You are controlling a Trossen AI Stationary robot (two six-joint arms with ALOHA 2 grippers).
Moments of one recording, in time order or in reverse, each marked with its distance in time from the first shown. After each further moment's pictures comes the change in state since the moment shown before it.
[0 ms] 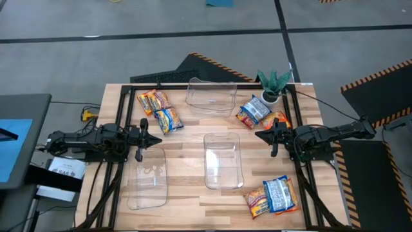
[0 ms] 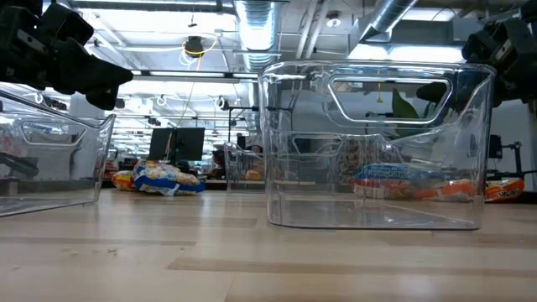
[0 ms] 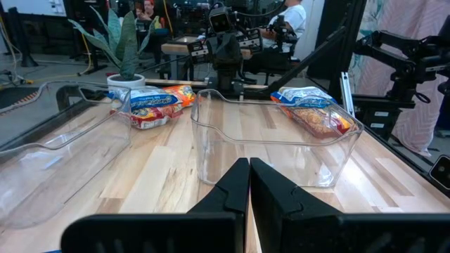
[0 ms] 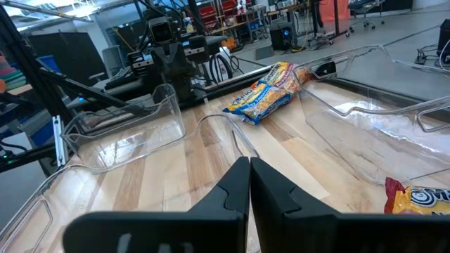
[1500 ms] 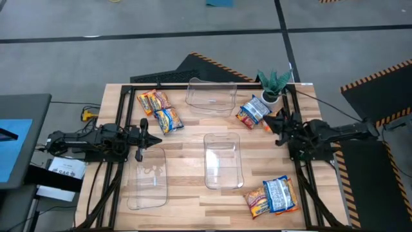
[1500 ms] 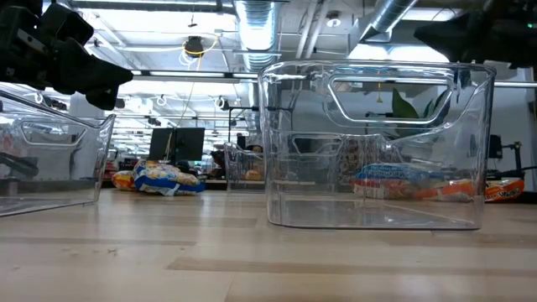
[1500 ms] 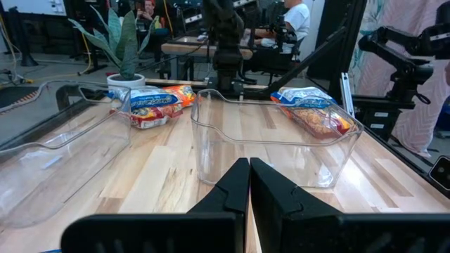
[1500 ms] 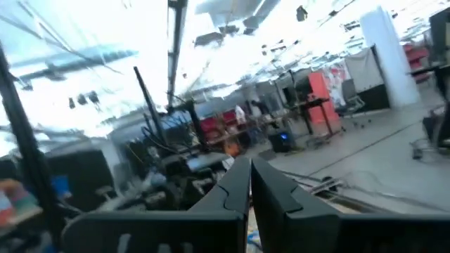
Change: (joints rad) left arm 0.000 0.000 0.000 0.000 0.000 -0.004; right arm -0.066 0.067 0.039 0.483 0.061 -0.112
